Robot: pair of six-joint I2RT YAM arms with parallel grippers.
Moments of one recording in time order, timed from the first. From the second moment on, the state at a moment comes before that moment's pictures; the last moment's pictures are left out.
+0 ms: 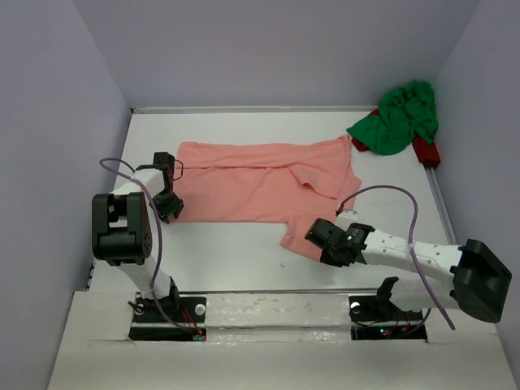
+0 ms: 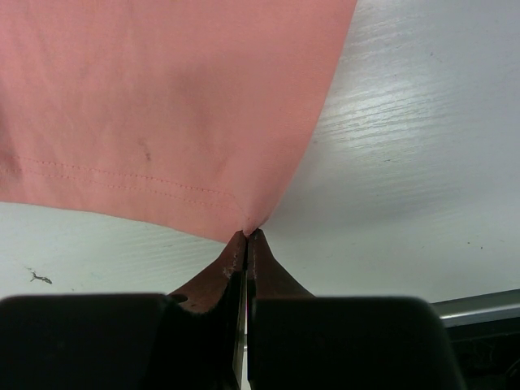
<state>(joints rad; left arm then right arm) 0.03 1.69 1.01 -0.73 -0.26 -0.68 0.98 1.21 0.65 -0.79 0.42 1.21</state>
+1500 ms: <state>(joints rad) -0.07 1.49 1.00 -0.85 -0.29 -0.68 0.99 1.25 0.96 -1.21 0.69 1.37</state>
